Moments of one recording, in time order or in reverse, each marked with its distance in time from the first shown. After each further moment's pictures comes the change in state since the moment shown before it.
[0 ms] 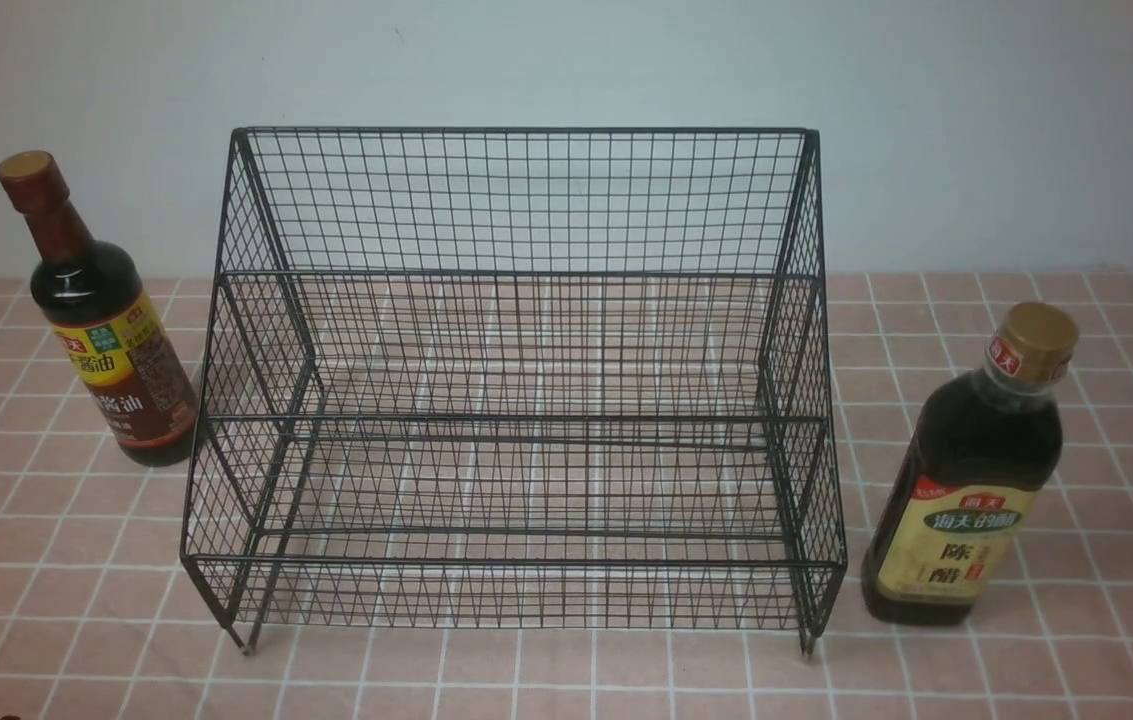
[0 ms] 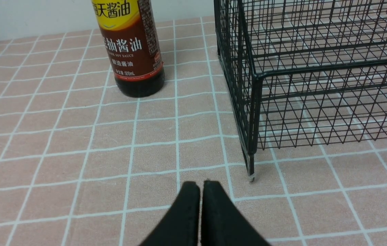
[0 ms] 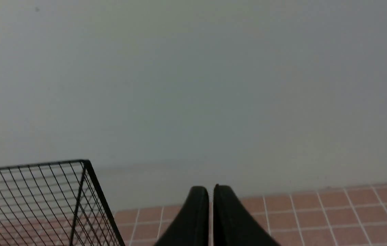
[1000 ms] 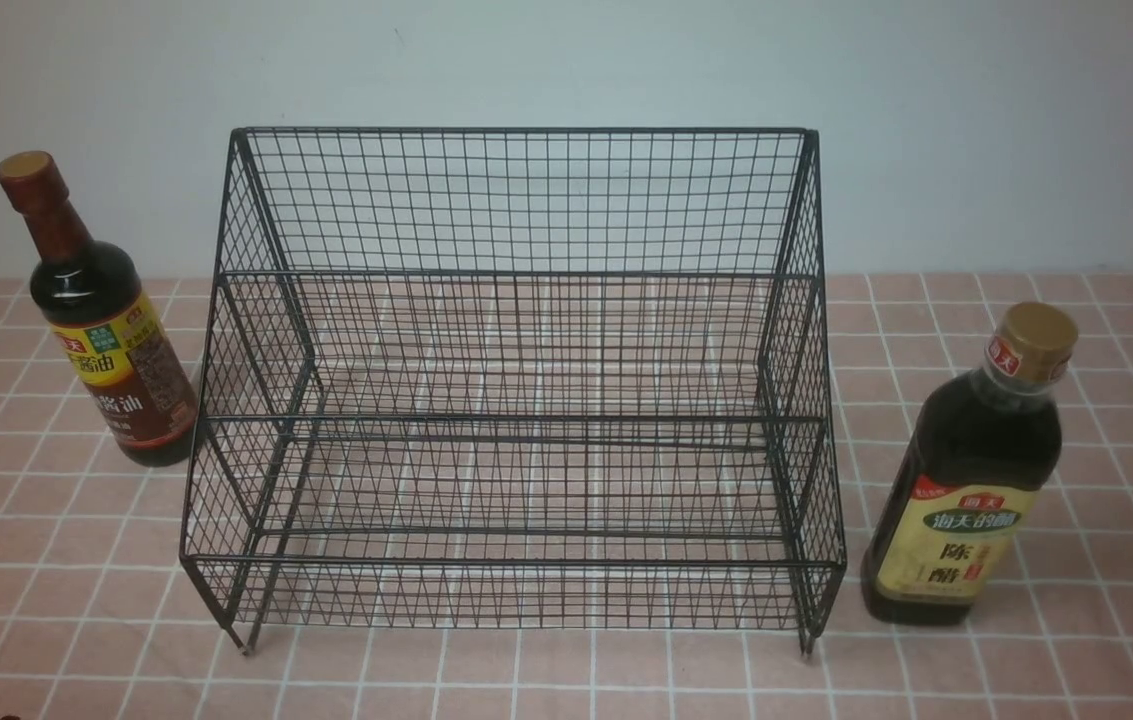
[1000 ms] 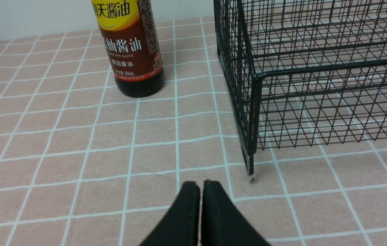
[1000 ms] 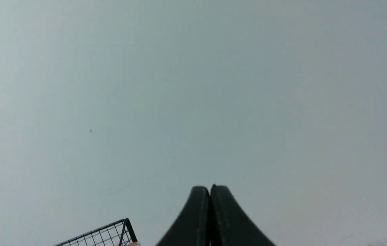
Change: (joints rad) right arm 0.000 -0.806 0.770 0.316 -0.526 -0.075; left arm 0.000 0.000 0.000 0.000 0.000 0.000
